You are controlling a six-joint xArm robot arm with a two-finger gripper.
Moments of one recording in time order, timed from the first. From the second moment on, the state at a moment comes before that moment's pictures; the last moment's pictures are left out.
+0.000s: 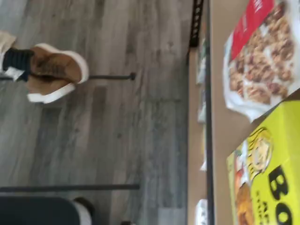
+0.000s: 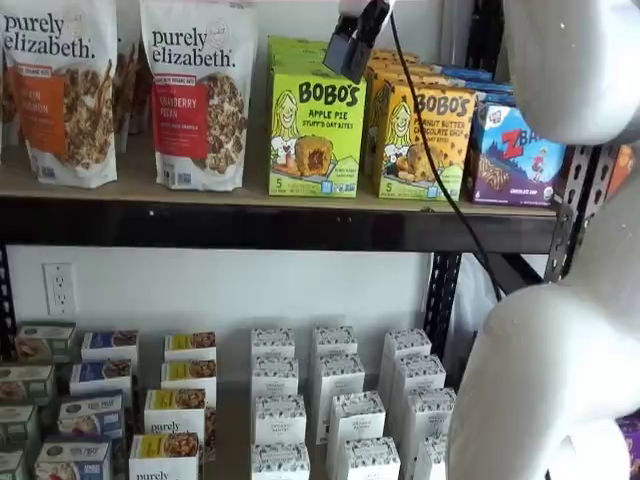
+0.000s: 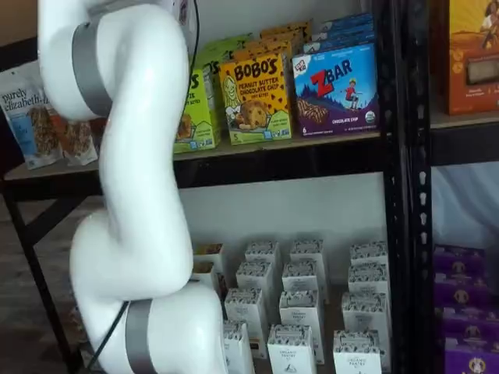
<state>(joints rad) 0.13 -0.07 -1.77 0.44 1.85 -1.33</state>
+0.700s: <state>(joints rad) 0.15 -0.21 -1.58 0.44 1.56 -1.33</state>
